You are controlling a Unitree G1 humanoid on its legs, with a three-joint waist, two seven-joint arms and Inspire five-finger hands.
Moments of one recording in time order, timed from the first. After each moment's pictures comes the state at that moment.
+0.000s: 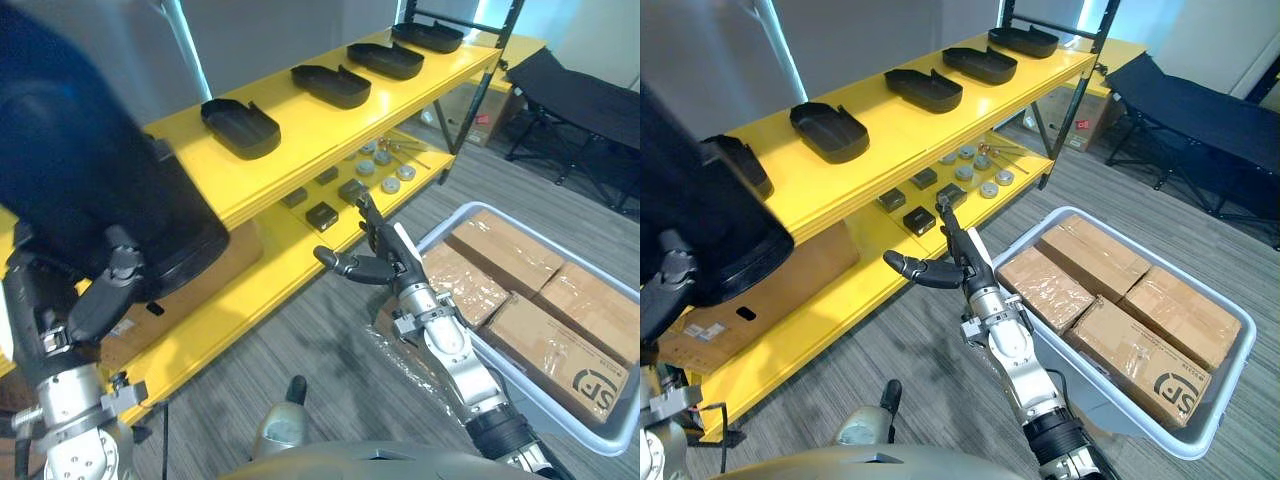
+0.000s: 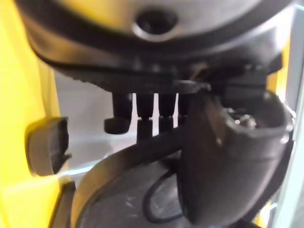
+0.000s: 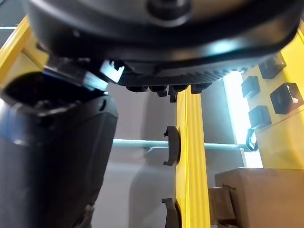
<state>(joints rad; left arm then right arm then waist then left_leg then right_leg) 0.48 0.07 0.39 -0.52 -0.20 -0.40 -0.03 0.00 -0.23 0.29 0.07 0.12 -0.23 -0.01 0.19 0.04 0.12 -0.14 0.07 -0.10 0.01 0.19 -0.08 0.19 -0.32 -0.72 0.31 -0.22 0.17</state>
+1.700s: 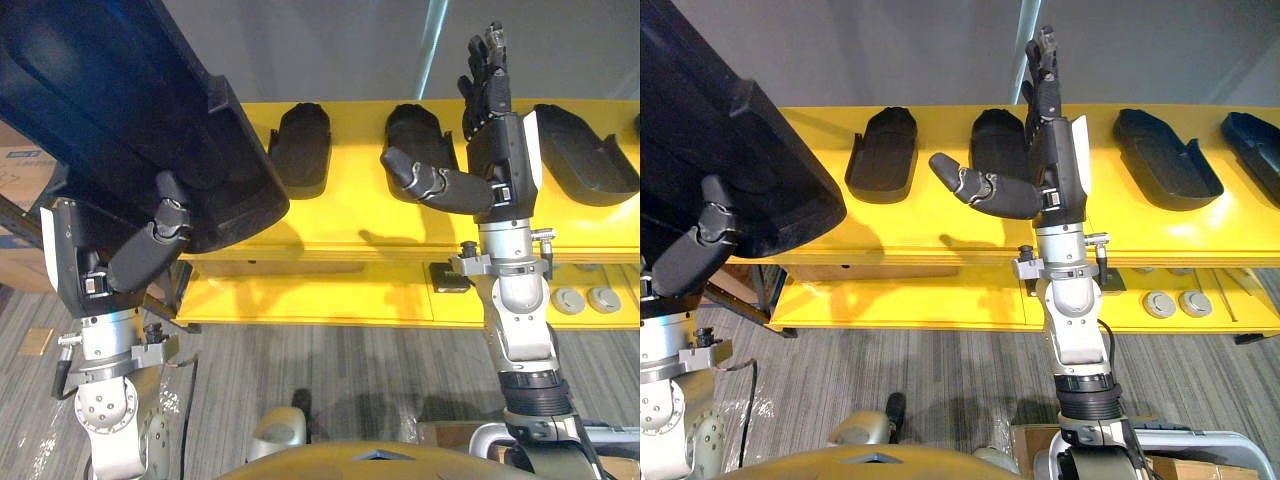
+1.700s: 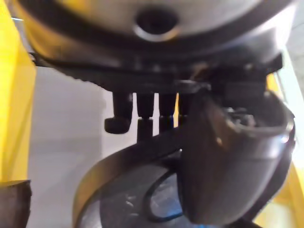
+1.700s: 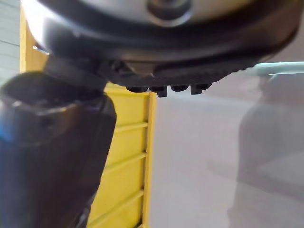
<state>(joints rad) 0.35 0.11 0.29 -0.48 -0.30 -0.42 -0.07 -0.19 -0.26 -0.02 -0.17 0.14 -0.43 -0.01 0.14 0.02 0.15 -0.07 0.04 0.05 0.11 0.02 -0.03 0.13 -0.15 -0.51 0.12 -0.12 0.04</state>
